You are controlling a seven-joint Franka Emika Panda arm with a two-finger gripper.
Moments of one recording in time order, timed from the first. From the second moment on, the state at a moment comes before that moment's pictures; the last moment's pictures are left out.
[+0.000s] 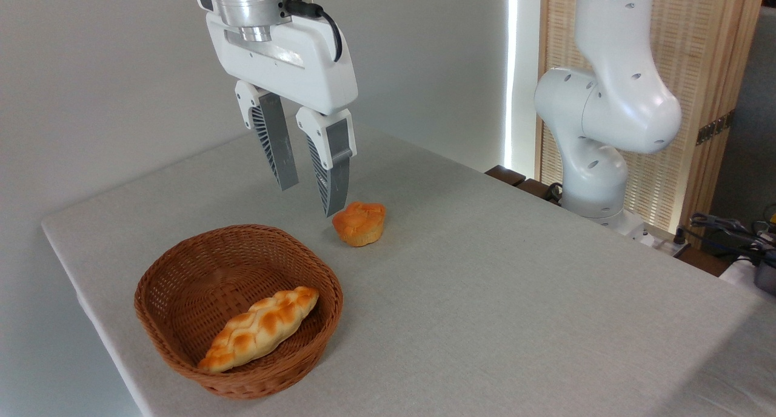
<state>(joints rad) -0.03 0.02 0.00 -1.55 -0.02 1.58 0.70</state>
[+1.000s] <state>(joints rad) -0.03 -0.05 -0.02 -1.67 -0.05 1.58 0.70</state>
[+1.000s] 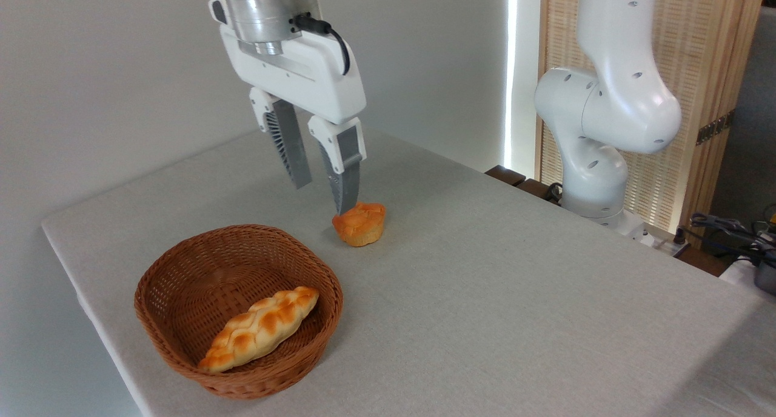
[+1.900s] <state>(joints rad) -0.34 -0.25 -0.03 -2.29 -0.09 1.93 0.73</state>
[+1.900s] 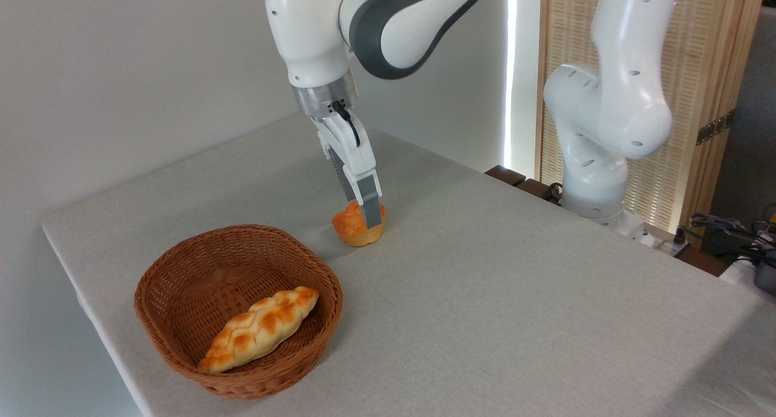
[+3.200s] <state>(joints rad) -0.35 -0.21 -0.04 -2.32 -0.09 1.98 0.73</state>
